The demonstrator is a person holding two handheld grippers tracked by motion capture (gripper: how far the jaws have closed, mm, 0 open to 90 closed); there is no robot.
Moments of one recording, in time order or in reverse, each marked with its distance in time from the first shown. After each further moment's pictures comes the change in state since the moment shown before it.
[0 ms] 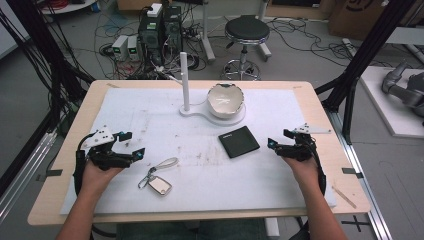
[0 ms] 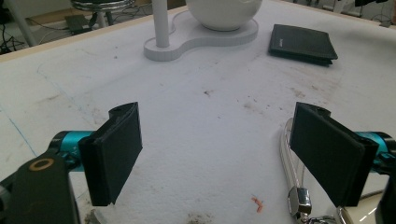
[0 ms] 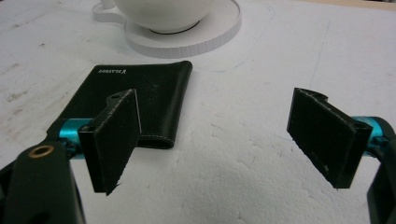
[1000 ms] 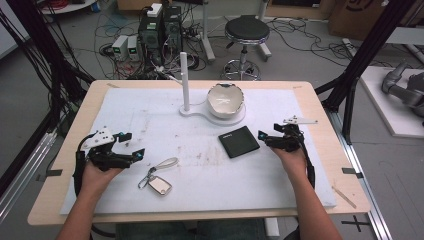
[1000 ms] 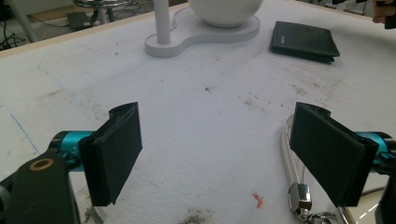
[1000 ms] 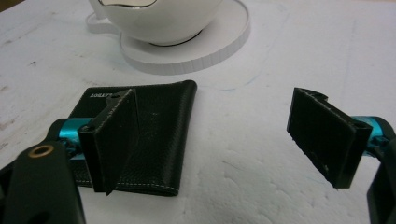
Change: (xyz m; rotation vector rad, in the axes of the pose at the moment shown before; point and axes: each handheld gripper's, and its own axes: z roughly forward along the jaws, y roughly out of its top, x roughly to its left) left arm 0.000 -0.002 -0.001 0.011 0.006 -0.002; right arm 0.003 0.016 0.040 0.020 0.022 0.042
